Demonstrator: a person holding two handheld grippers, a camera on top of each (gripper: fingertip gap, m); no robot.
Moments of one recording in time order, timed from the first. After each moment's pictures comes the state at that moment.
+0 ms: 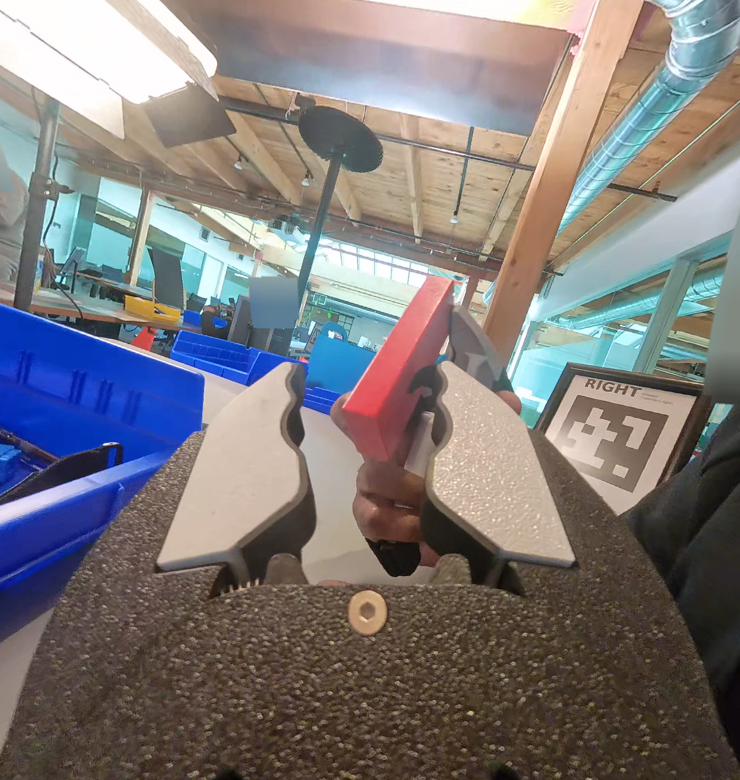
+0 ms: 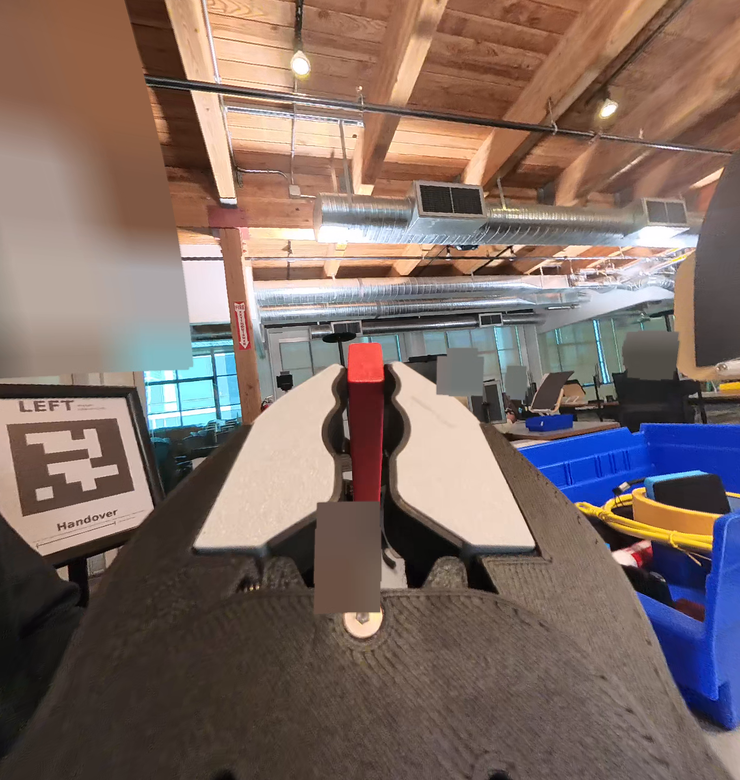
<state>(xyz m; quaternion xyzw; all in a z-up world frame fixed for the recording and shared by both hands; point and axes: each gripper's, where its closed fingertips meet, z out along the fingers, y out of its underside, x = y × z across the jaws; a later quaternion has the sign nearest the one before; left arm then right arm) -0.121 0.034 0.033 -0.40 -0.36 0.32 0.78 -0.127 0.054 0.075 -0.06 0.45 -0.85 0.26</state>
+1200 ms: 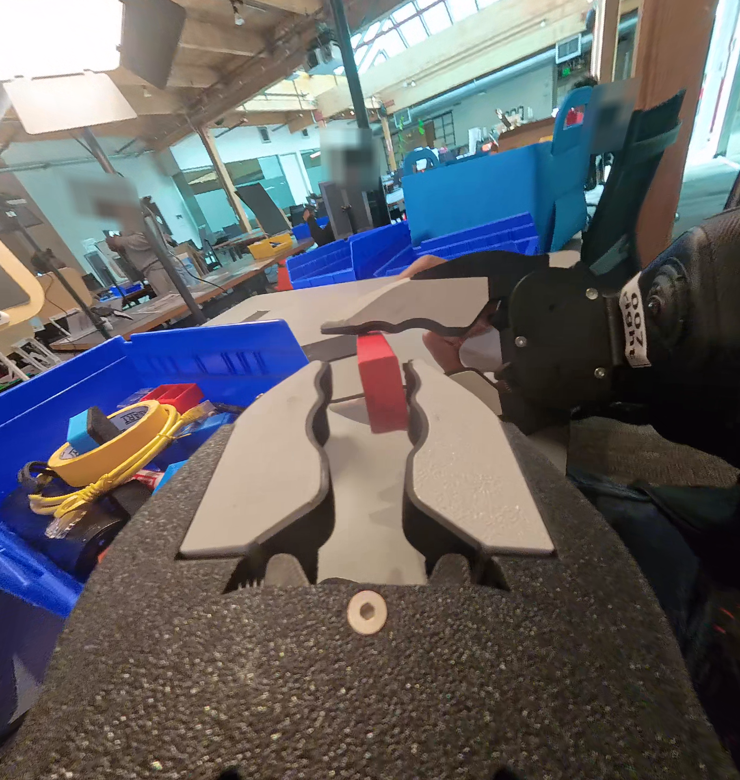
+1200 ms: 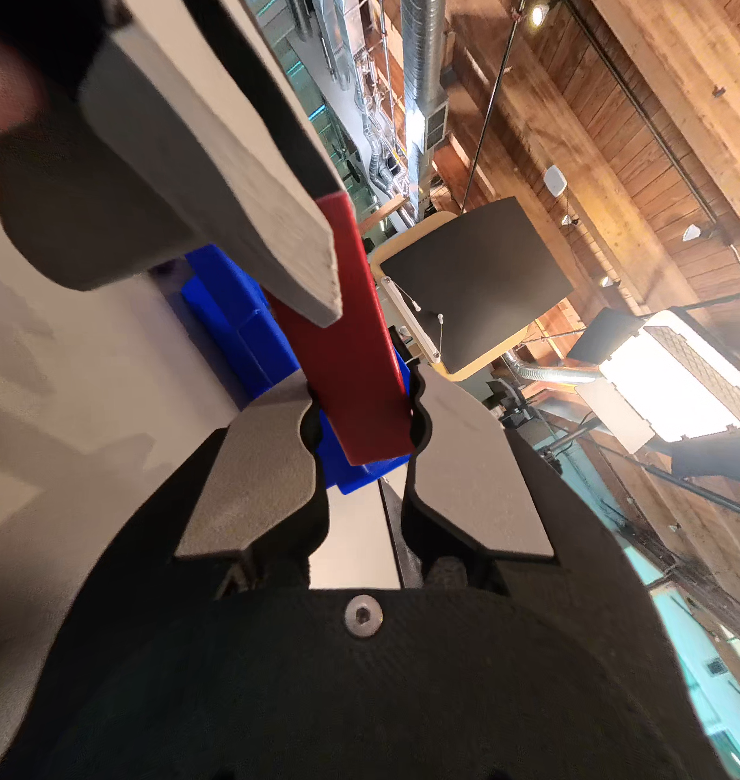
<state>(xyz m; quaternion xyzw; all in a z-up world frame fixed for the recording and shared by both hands) -0.105 0.024 -0.007 -0.62 -0.34 0.49 0.51 -0.147 -0.003 -0.015 -0.23 0.61 -0.62 -0.45</state>
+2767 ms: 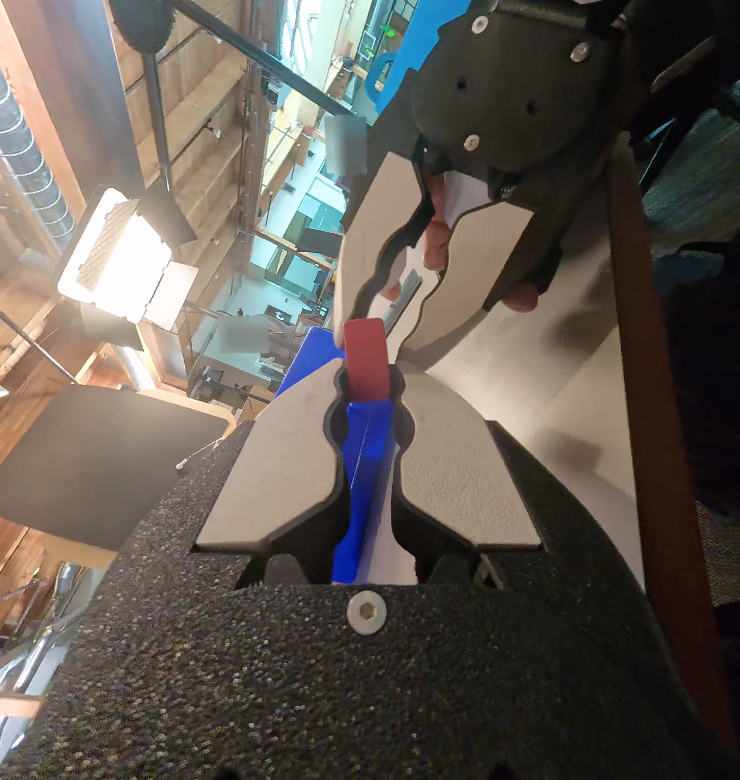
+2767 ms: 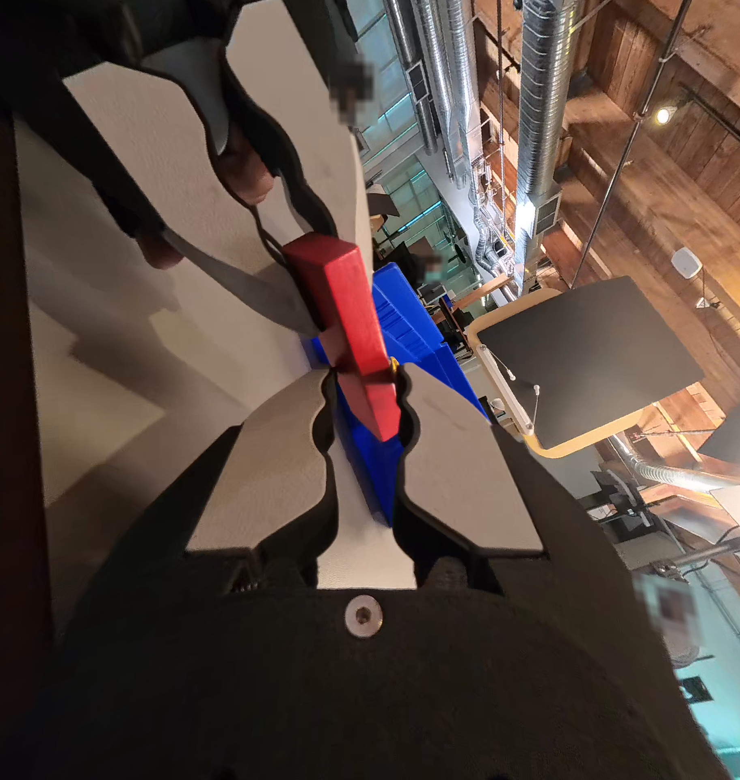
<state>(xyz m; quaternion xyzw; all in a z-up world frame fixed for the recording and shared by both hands) -0.078 0.023 -0.036 -0.71 -0.10 0.66 0.24 -0.098 0.008 -0.040 -0.35 0.61 -0.64 -0.32</state>
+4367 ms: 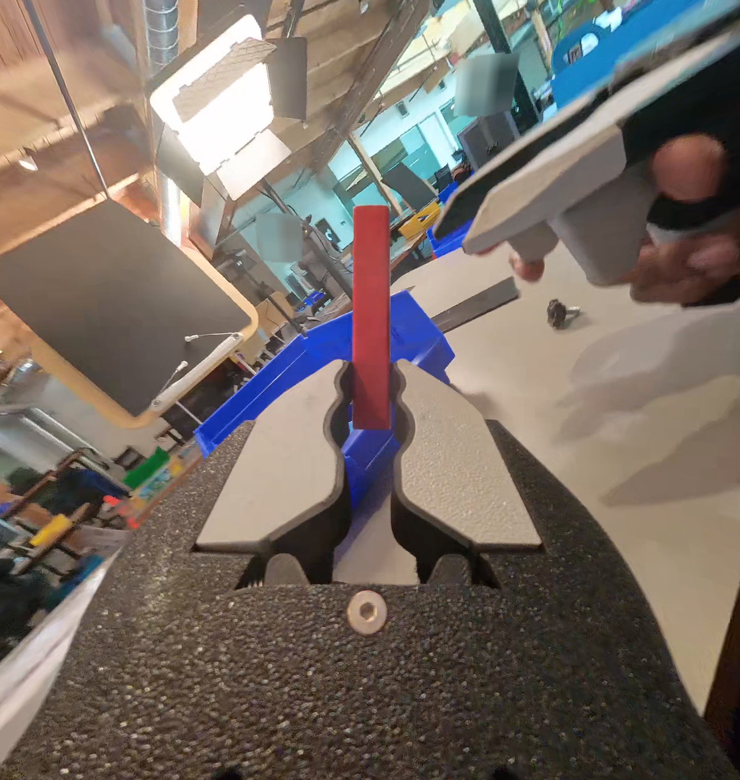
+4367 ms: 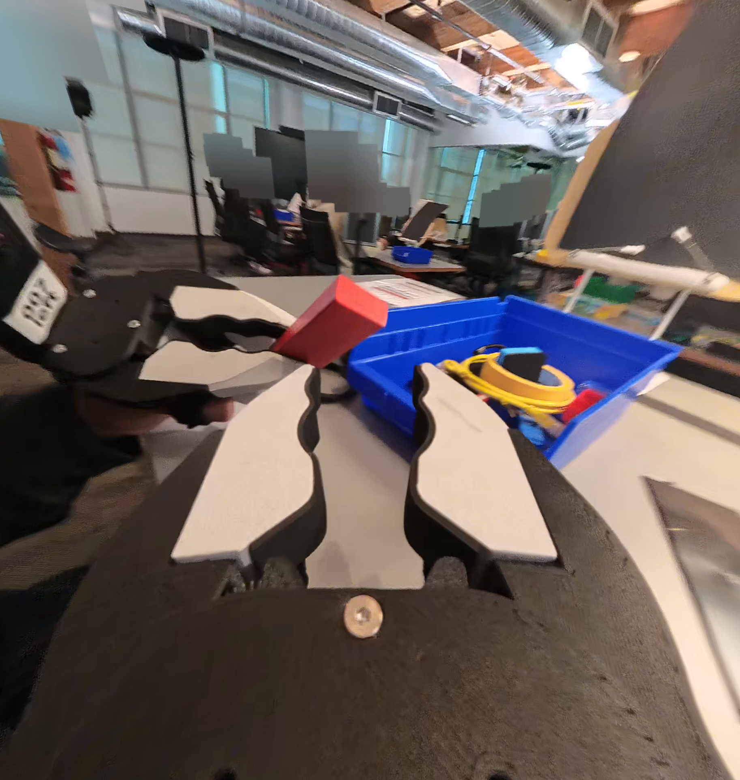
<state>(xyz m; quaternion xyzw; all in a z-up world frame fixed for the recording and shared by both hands) -0.090 -0.018 -0.002 -0.59 -0.32 0.67 0.31 -0.129 0.028 0.019 -0.10 0.68 -0.73 0.02</state>
